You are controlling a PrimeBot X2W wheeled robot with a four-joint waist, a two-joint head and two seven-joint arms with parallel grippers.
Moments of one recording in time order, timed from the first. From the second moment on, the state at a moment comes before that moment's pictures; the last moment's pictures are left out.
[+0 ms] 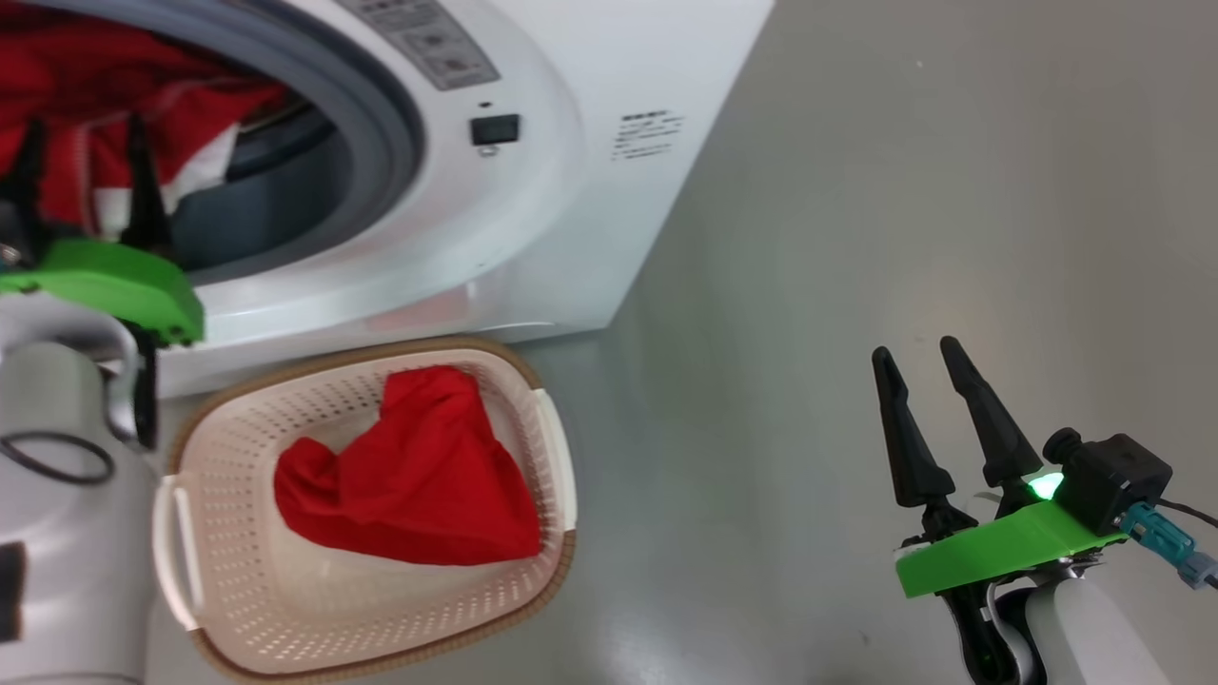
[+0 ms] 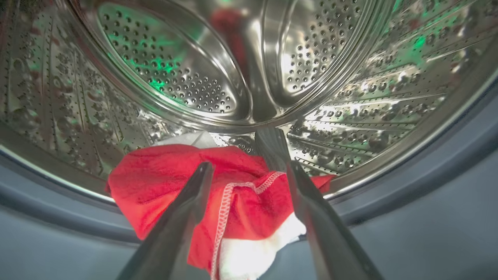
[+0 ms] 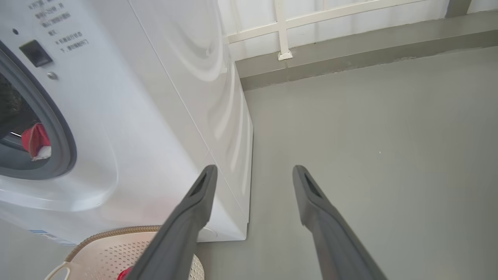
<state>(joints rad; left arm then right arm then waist) -0.90 0.17 0.12 0.87 -0.04 -0.05 -0.26 -0.17 -0.05 0.08 0.19 0.43 0.12 -0.26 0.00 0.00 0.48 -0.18</state>
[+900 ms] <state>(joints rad) -1.01 0.24 0.12 1.10 -0.03 0.04 -0.26 -0.19 -0.05 0.12 0.18 0.45 0.12 -0.26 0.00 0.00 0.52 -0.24</state>
